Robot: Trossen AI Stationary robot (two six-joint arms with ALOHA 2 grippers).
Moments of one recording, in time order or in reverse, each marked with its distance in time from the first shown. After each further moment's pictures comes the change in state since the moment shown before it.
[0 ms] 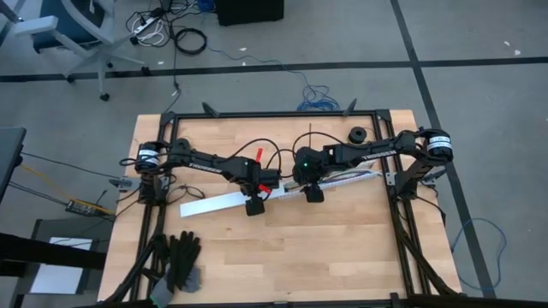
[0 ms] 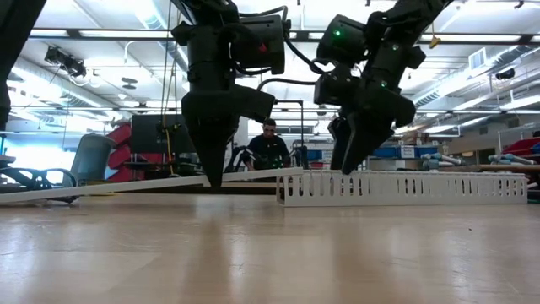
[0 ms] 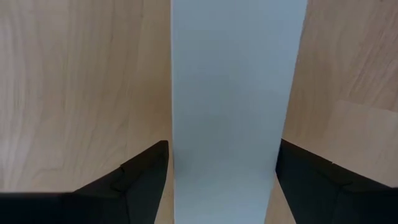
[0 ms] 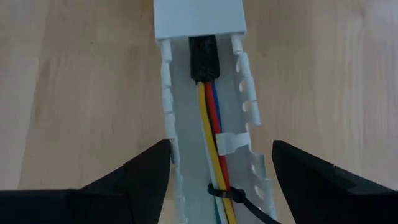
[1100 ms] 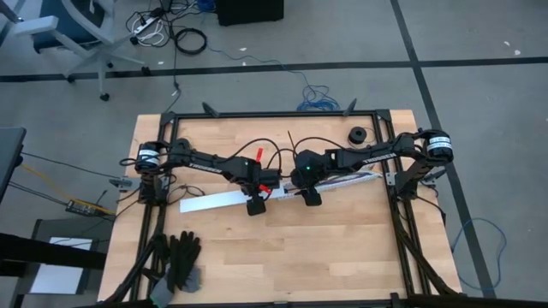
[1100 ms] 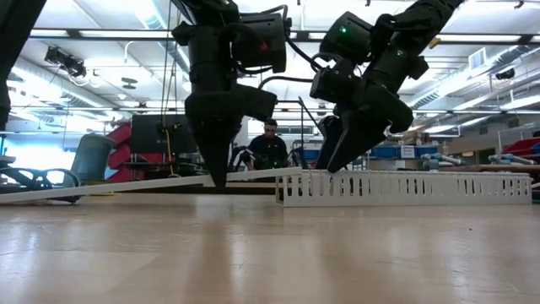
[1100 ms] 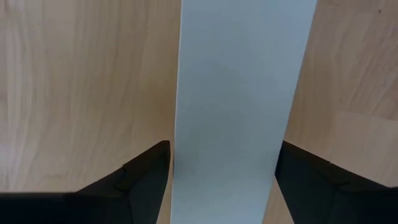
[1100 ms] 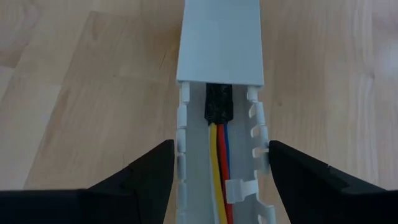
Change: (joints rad) left arm 0.000 0.000 0.000 0.021 -0.017 0.001; right arm 0.028 0.001 -0.076 0.227 -0.046 -0.054
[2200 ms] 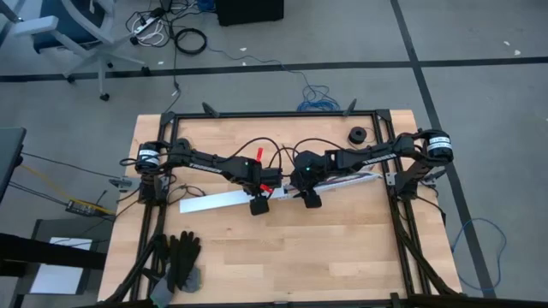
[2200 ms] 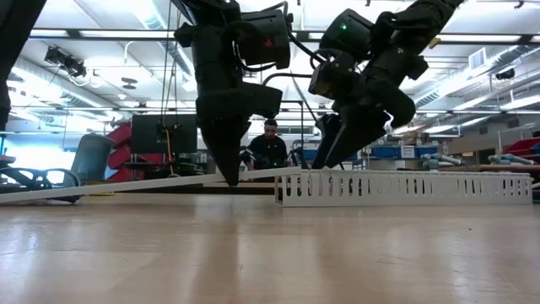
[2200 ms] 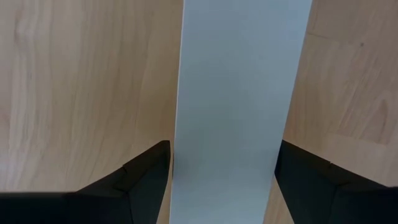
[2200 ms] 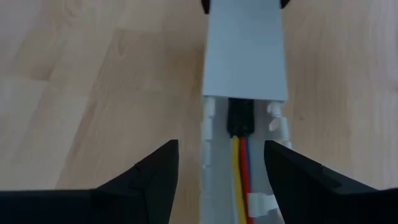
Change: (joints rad) left arm 0.000 0.000 0.000 0.061 -0.002 -0.007; right arm 0.005 0.001 0.000 0.025 -0.056 0.019
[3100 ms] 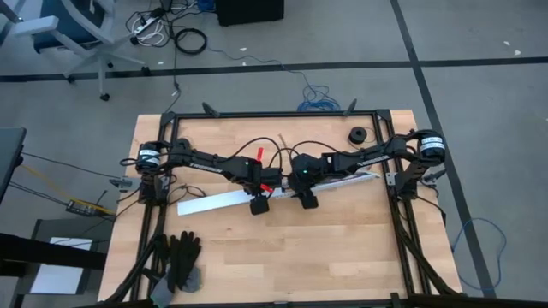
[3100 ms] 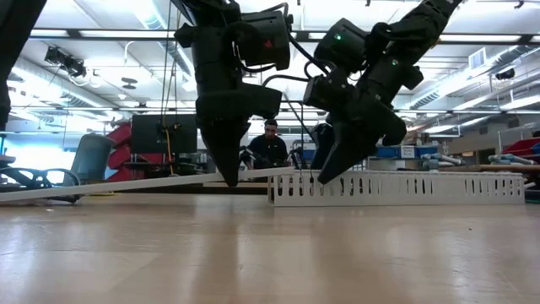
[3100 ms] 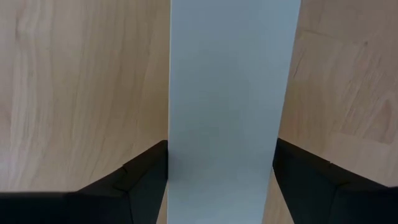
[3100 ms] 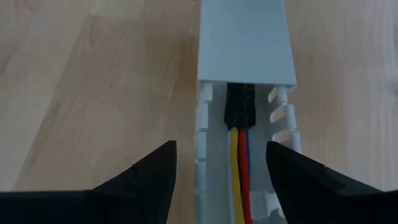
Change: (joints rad) left arm 0.000 0.001 0.000 -0.005 0.000 -0.001; right arm 0.008 0.070 0.000 0.065 0.060 -0.023
